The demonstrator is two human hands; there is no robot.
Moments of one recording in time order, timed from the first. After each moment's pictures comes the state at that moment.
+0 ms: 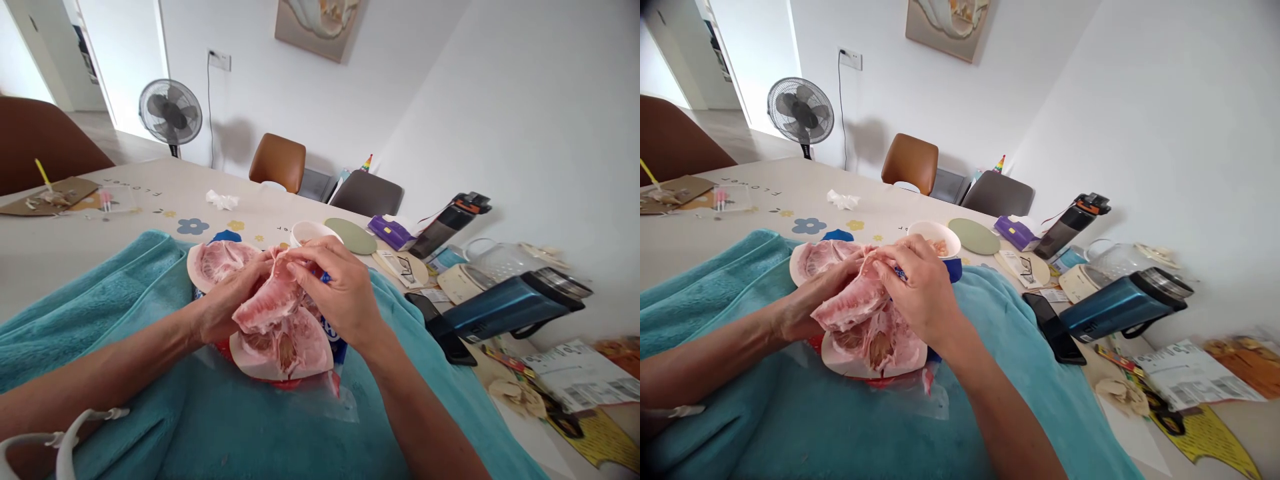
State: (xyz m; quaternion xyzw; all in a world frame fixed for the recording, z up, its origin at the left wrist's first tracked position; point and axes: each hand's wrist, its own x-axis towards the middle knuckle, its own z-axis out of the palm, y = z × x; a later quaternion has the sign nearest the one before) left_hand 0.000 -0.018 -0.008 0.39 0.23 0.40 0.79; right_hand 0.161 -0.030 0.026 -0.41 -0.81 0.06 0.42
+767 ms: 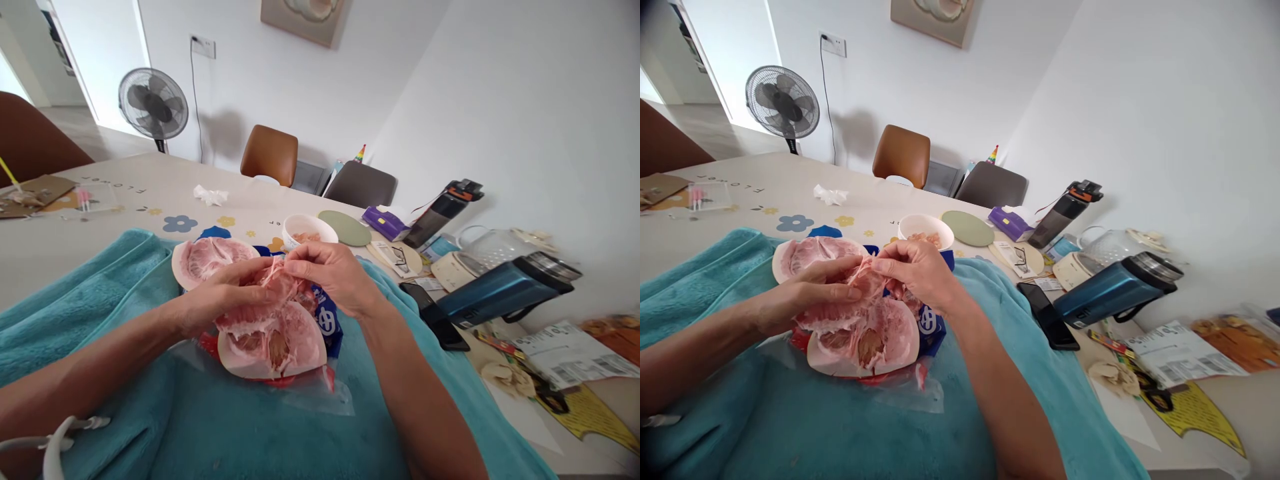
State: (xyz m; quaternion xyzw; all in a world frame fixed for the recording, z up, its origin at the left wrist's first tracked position) left_hand -0.014 -0.017 -0.005 0.53 0.33 0.33 0.71; right_hand 0.180 -0.012 0.024 -0.43 -0.62 0.53 0.38
